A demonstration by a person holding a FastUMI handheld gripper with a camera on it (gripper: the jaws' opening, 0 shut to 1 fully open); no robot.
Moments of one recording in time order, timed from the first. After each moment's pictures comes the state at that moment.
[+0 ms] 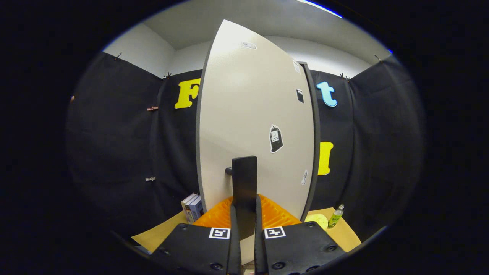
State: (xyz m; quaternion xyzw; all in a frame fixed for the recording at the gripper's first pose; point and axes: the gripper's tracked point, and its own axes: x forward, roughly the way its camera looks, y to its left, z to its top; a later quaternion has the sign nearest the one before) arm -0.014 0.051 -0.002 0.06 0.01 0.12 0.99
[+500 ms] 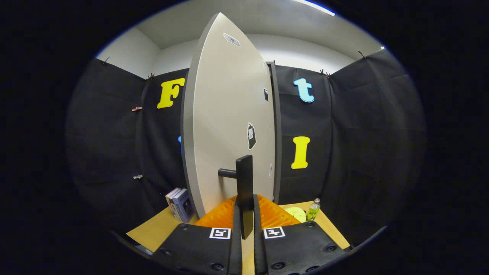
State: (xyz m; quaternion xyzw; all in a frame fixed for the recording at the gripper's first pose) arm -0.033 -0.039 -0.007 0.06 0.03 0.06 1.00
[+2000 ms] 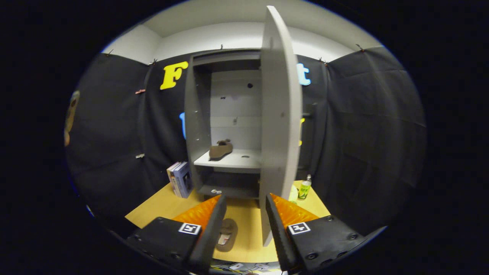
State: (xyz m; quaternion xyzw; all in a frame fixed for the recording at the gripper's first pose) arm -0.112 -0.023 -0.092 0.04 0.13 0.11 0.98
